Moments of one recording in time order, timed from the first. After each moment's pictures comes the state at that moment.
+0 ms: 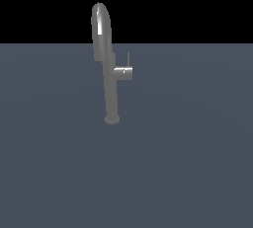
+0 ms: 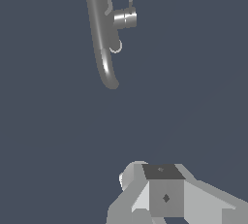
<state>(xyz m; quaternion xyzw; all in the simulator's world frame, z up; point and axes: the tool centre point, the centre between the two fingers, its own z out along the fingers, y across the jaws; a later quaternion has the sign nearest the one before) -0.223 0.000 0.477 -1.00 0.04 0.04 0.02</state>
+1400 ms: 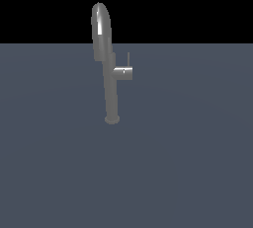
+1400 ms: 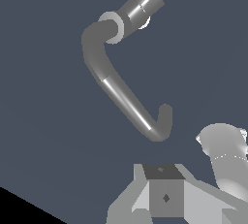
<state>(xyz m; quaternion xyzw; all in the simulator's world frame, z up) -0.079 0.009 0.430 -0.91 0.25 0.25 0.23</state>
